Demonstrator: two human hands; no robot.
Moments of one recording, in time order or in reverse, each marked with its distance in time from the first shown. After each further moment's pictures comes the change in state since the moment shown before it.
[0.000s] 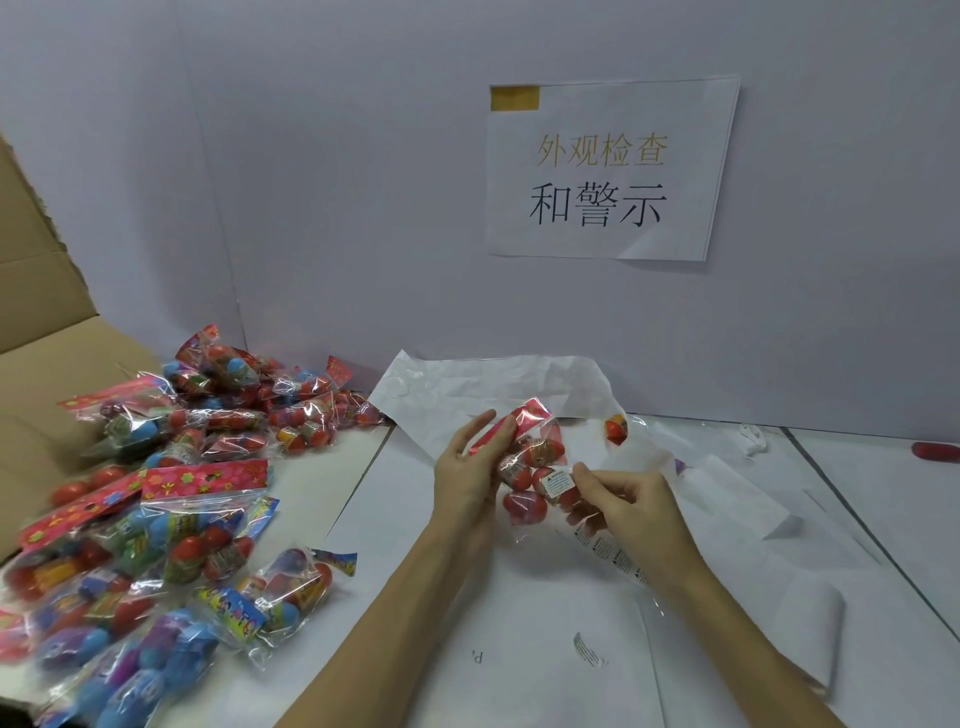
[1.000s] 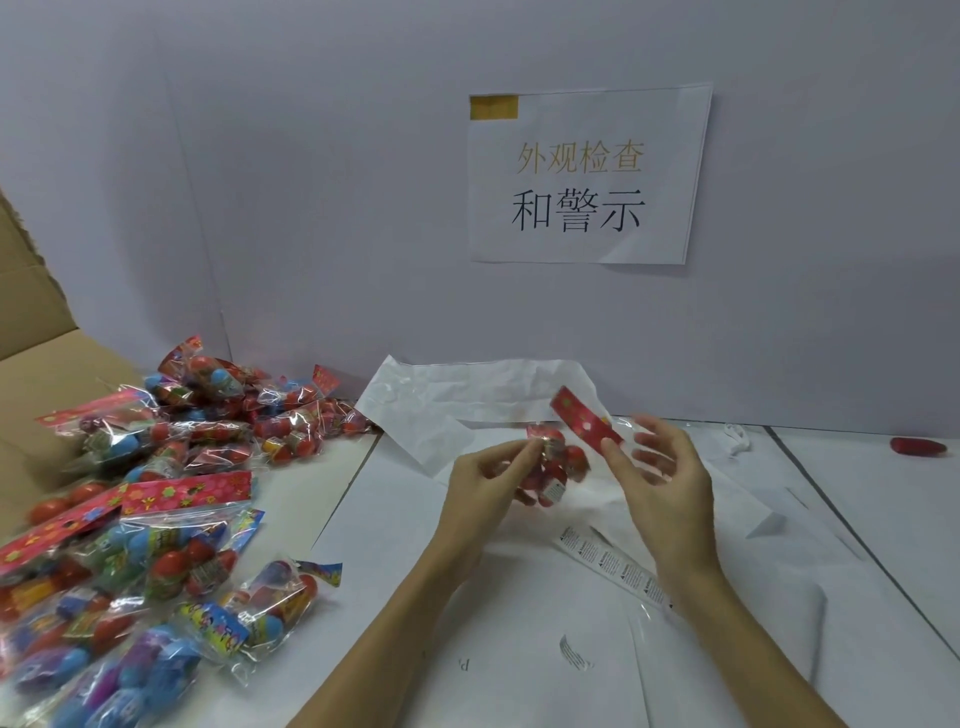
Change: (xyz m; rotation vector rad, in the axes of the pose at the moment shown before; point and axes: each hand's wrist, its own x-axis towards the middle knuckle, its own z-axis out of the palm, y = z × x) left_hand -0.018 -0.006 0.007 0.587 -0.259 0.224; right_hand 0.010 0.002 -0.021 0.039 0.451 -0.091
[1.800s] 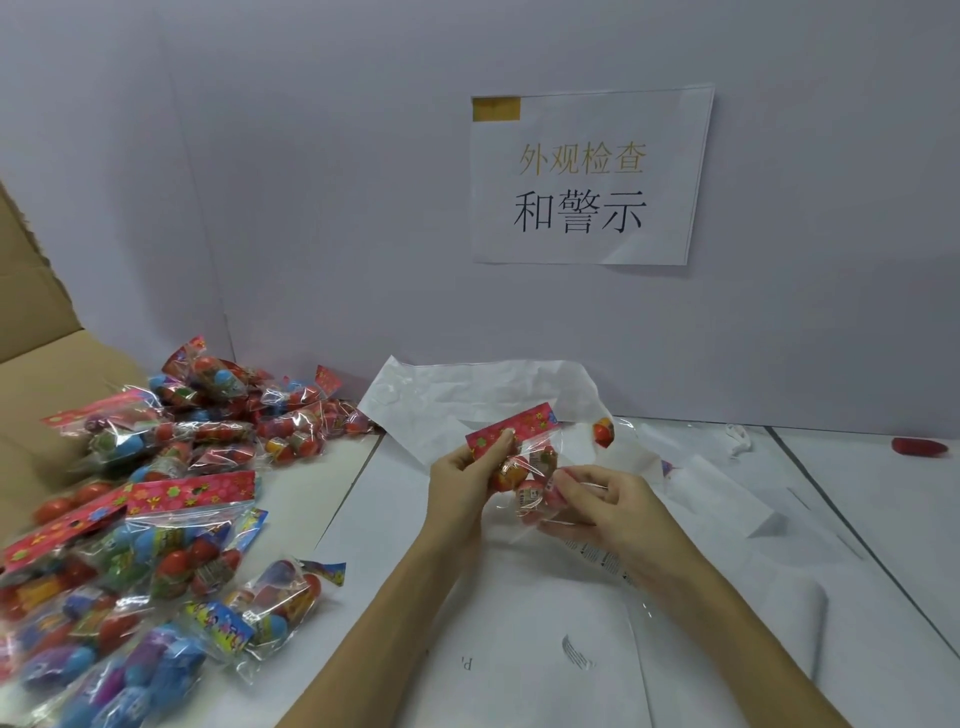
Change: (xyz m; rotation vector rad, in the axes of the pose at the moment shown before) left_hand 0.009 -0.003 -0.010 -0.330 0.161 -0.220; right_hand -0.011 -0.003 0.011 0.216 -0.640 0.329
